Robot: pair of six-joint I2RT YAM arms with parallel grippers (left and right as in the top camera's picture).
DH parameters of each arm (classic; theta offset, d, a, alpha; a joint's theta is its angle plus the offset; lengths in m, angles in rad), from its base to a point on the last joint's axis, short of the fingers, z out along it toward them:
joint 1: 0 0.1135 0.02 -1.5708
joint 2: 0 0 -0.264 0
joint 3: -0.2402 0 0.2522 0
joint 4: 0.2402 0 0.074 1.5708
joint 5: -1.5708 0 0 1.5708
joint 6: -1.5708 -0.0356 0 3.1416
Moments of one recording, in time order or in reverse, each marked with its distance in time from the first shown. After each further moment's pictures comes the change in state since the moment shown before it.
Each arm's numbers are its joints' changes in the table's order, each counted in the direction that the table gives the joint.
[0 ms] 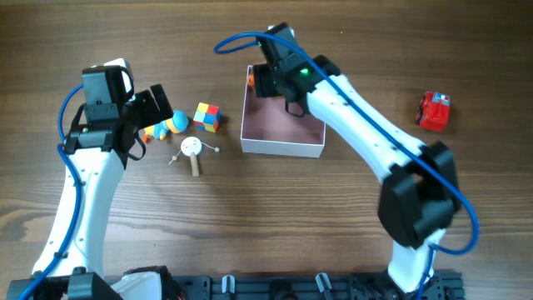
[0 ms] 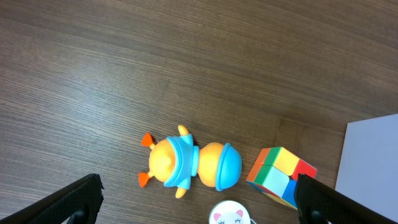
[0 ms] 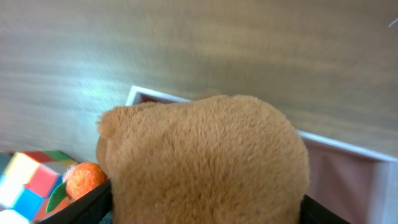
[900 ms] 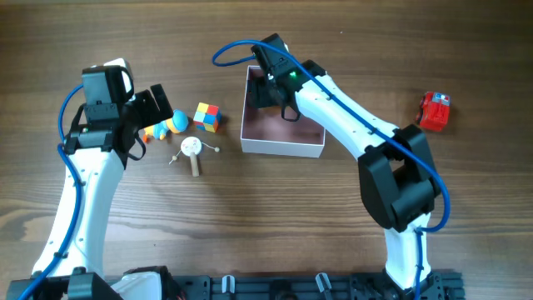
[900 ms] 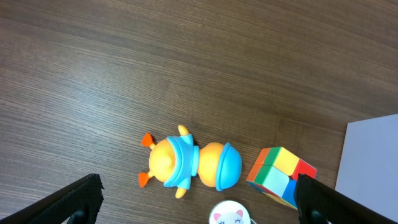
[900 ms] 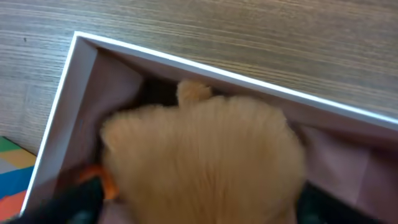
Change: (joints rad) left arm 0.000 0.000 0.000 0.000 0.000 0.000; right arm 0.000 0.146 0.000 -0.009 0.037 -0.005
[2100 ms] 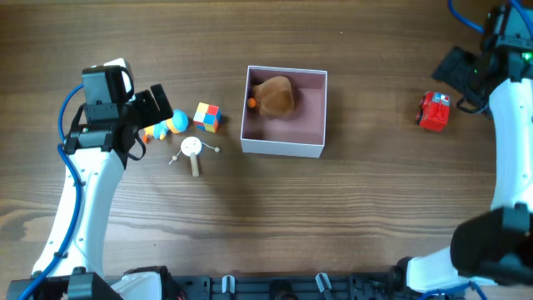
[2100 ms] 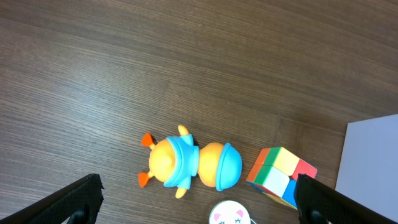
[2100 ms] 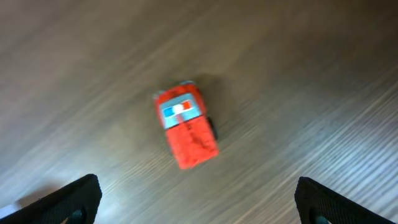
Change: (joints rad) left arm 0.000 0.000 0.000 0.000 0.000 0.000; right arm -0.810 -0.430 0.108 0.383 -0.078 -0.094
